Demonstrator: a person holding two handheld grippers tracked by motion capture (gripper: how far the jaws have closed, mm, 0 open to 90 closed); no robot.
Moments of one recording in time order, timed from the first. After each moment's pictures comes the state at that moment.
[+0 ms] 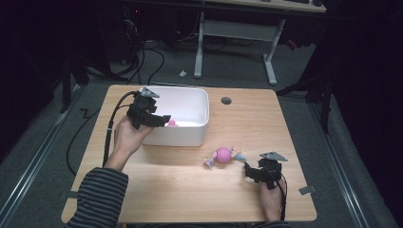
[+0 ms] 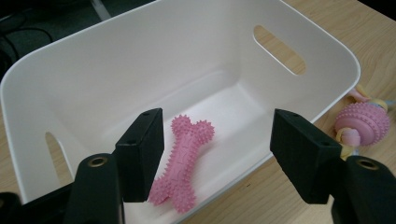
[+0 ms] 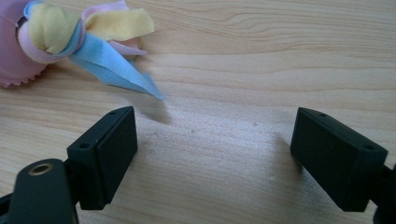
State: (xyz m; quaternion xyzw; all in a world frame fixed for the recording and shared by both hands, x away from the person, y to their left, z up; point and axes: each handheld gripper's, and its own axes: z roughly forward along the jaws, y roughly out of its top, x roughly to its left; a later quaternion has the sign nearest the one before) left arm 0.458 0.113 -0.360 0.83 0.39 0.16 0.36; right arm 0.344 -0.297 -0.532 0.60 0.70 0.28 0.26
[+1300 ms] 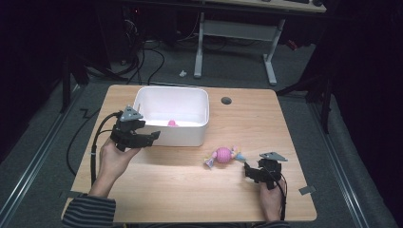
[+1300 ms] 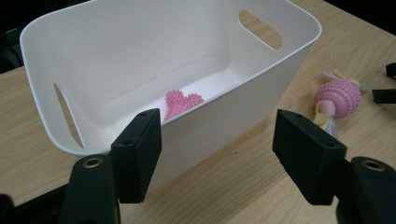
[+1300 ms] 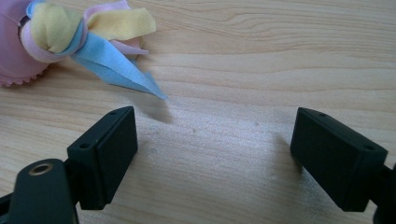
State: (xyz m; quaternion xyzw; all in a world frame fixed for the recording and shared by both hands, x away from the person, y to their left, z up) left arm 0.399 0.147 -0.378 0.81 0.39 0.18 0.40; right arm 0.344 -0.297 -0.532 0.60 0.70 0.28 0.26
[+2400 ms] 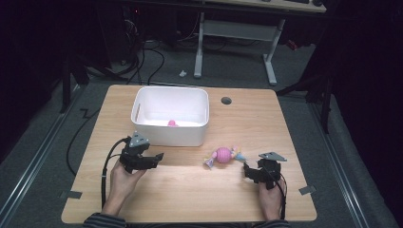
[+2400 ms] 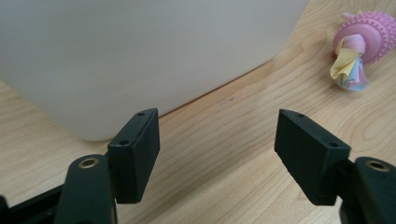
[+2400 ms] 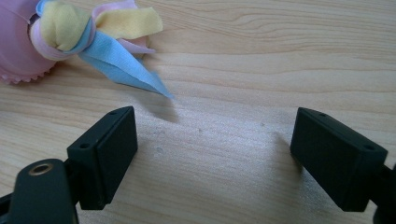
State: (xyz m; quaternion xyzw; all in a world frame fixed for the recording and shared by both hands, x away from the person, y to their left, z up) left arm 0.382 0.142 -0.468 0.81 0.41 0.15 0.39; right arm 0.343 -0.295 -0.532 0.60 0.71 0.29 0.25
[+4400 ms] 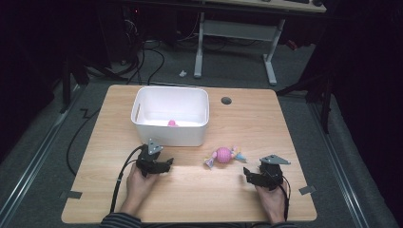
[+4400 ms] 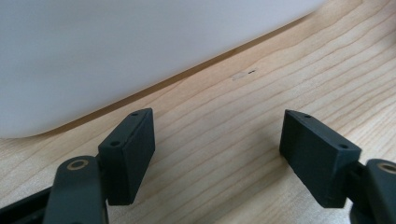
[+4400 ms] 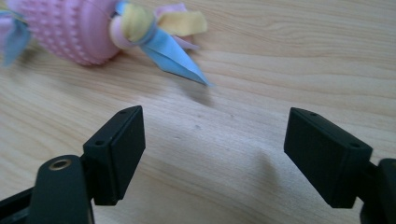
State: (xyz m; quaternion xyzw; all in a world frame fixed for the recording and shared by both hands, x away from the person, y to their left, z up) left arm 0.399 0.109 -0.536 0.82 0.41 0.18 0.37; right arm 0.324 -0.294 -0.515 0.55 0.74 0.31 0.23
